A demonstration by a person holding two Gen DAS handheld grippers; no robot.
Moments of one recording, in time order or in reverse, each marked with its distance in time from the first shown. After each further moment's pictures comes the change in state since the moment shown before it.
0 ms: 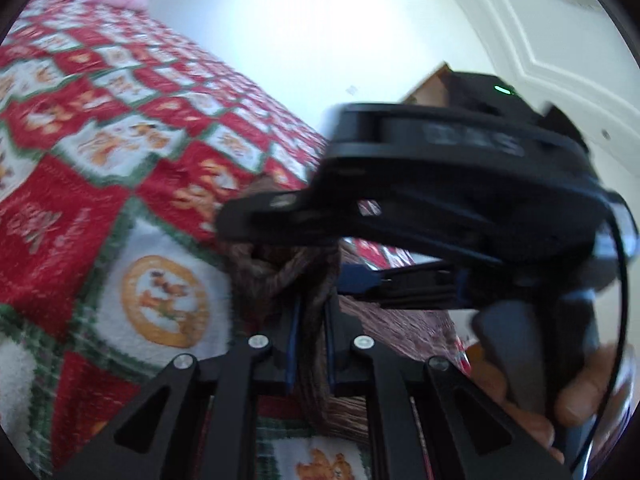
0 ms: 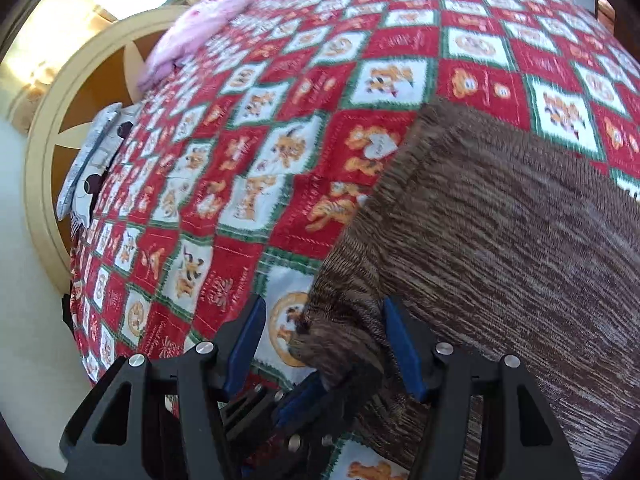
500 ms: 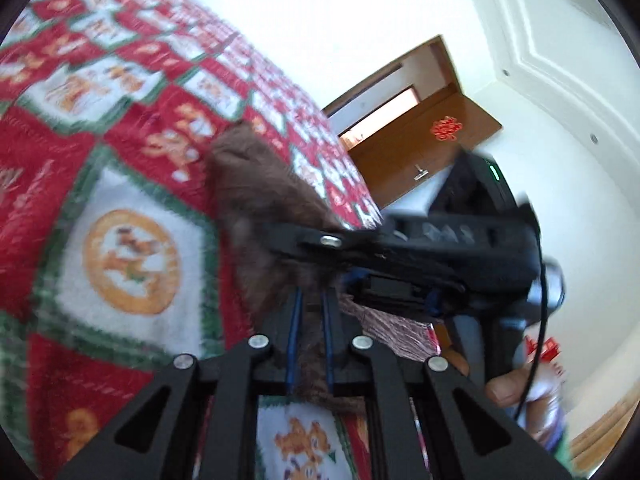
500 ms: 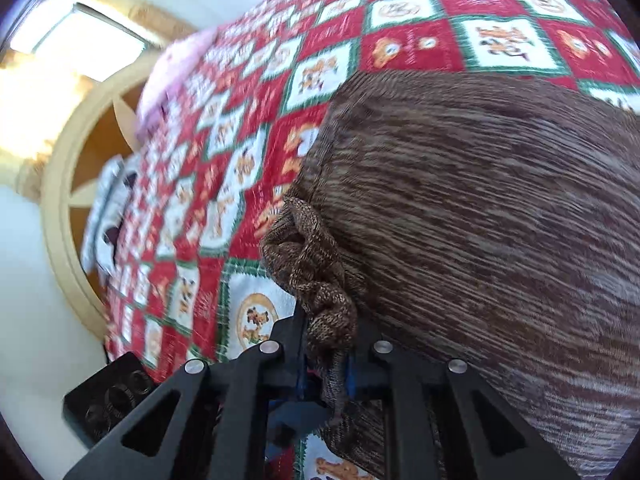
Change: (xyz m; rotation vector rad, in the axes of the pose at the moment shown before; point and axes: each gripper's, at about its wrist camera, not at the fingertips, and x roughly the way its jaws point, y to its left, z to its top) left arm -0.001 0.023 0.007 -0.122 0.185 -0.101; right arm -0.008 -0.074 -0.021 0.209 -0.074 0.149
